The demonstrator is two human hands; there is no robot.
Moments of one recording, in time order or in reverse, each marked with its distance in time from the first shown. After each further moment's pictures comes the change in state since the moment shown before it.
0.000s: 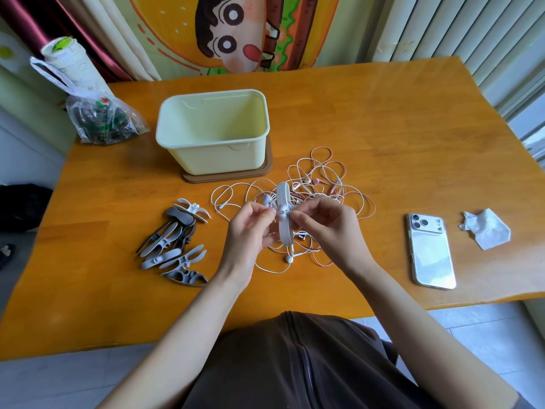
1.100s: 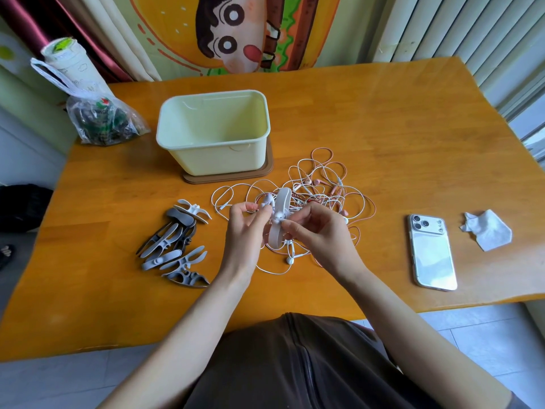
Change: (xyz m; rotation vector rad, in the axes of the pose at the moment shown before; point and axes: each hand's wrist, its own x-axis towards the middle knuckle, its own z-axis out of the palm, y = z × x) left_hand 0.005 -0.001 0.000 0.147 0.139 -0.032; right_hand -0.001 0.009 0.012 0.016 -0.009 0.037
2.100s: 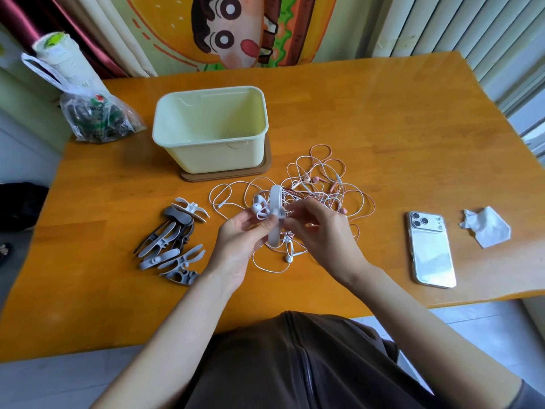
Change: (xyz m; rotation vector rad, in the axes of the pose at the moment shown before) left_hand 0.006 -0.006 -0.009 -0.222 -0.161 -0.111; right_hand 0.002 0.000 -0.007 -0.443 -0.019 -0.251
